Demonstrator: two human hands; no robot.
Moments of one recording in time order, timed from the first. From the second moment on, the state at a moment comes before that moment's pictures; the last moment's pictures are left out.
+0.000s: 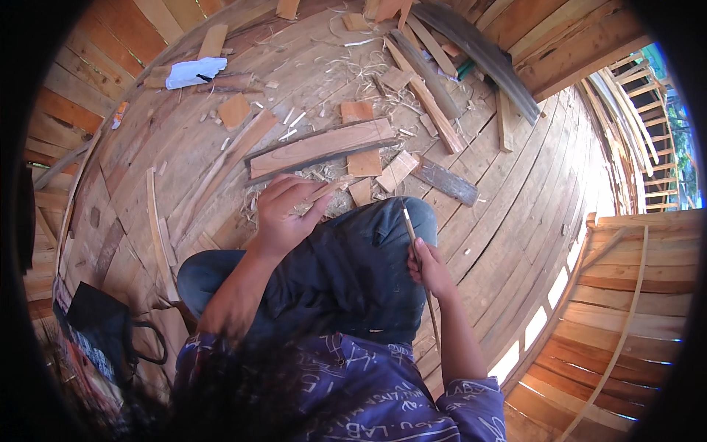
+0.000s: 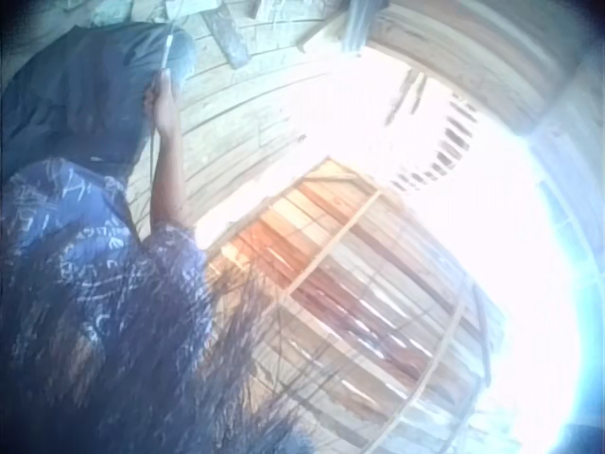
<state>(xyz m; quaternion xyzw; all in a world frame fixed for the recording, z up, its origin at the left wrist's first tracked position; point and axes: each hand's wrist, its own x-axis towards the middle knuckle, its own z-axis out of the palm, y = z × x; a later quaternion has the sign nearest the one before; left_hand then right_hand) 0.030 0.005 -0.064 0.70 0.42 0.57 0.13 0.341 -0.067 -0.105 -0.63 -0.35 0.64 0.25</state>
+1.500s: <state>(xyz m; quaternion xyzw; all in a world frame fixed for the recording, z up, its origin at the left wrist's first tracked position) 0.155 0.204 -0.252 0.66 0.57 0.47 0.17 0.352 0.149 -0.190 -0.67 -0.70 0.24 0.10</state>
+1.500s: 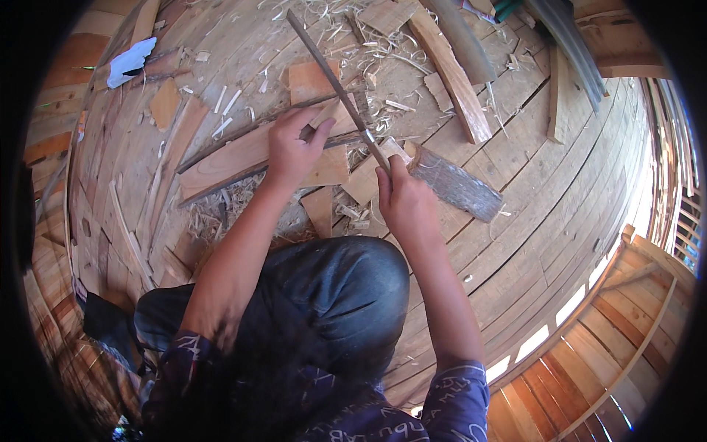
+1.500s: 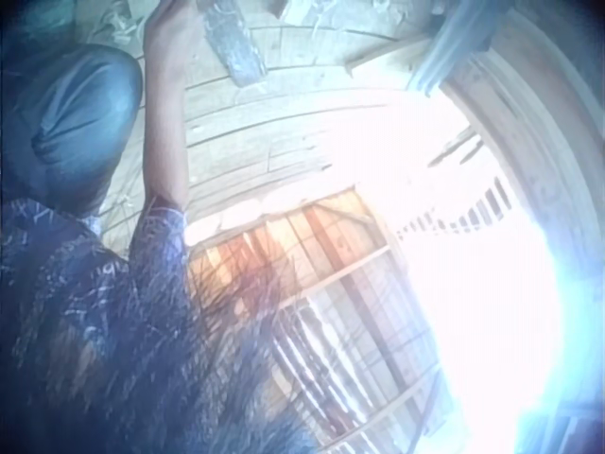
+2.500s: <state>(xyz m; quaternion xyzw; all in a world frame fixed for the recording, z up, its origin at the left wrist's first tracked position) 0.151 0.187 -0.253 0.68 0.56 0.46 0.10 0.342 0.146 -0.129 -0.65 -0.73 0.19 -0.08</state>
